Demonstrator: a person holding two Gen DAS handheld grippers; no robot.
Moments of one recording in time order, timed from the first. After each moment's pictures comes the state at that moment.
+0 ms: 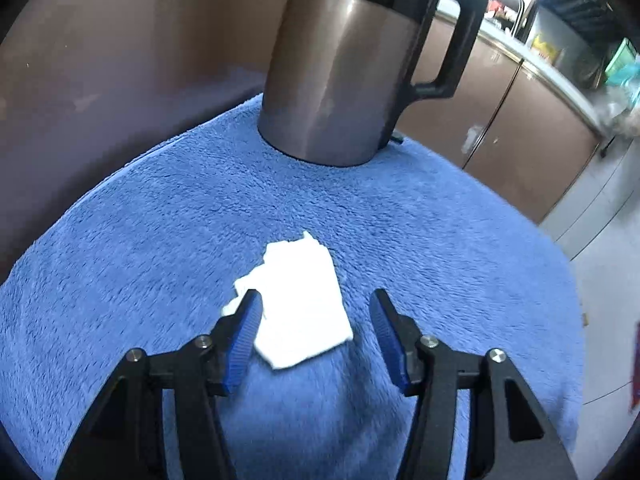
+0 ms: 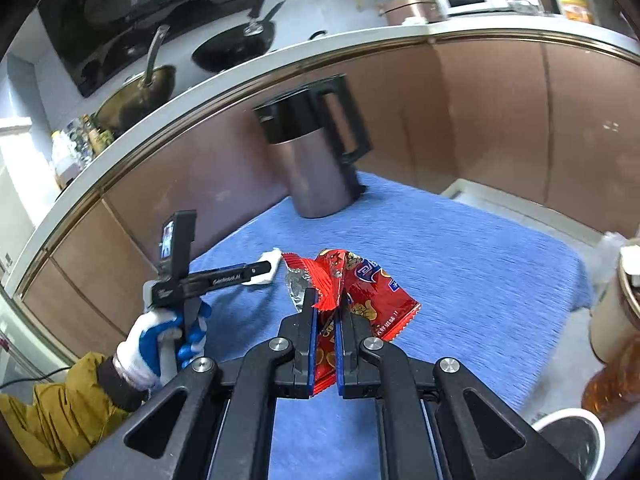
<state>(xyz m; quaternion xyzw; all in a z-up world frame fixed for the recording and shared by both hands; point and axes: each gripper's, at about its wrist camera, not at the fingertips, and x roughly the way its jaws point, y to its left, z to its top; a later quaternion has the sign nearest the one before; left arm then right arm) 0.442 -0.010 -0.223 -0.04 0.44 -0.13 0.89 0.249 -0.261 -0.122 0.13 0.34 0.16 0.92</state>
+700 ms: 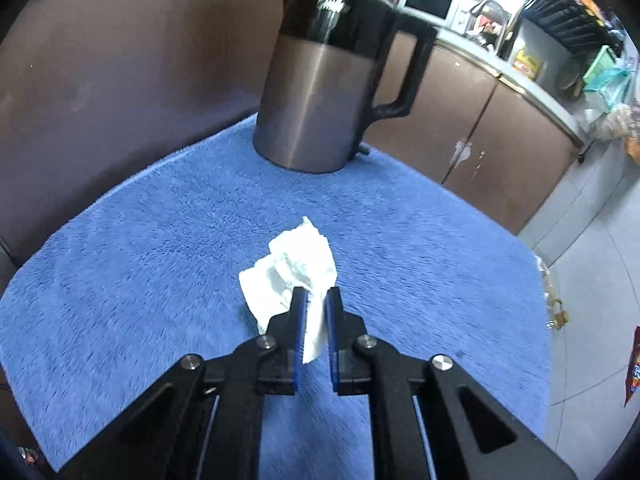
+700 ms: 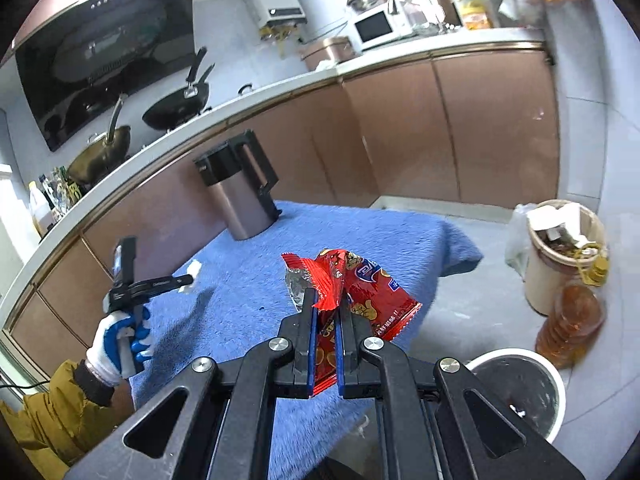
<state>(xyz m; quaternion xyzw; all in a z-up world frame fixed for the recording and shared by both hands) 0.360 0.001 -0.175 -0.06 0.41 -0.15 0.90 0.101 -0.361 -0.110 0.17 0.29 0.04 0.94</state>
